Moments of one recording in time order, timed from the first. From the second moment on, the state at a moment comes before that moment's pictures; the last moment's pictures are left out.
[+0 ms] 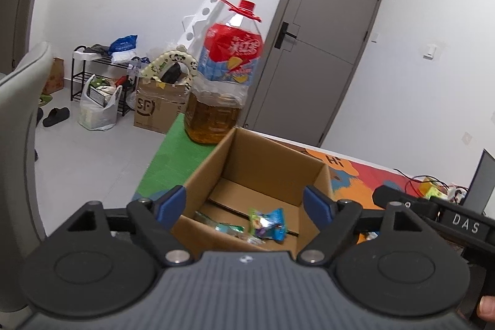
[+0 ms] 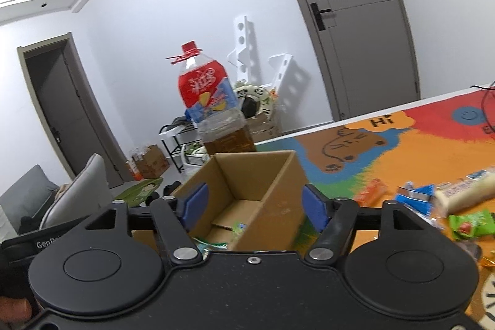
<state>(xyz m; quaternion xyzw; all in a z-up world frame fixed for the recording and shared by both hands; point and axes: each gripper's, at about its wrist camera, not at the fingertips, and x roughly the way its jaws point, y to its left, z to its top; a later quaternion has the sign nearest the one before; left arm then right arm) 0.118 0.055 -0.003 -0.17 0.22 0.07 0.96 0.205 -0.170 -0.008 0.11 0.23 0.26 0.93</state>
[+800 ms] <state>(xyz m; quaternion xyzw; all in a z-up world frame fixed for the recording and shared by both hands) 0.117 -0.032 -0.002 -0.13 0.23 -0.01 0.96 0.178 -0.260 -0.026 0.11 0.24 0.20 0.94</state>
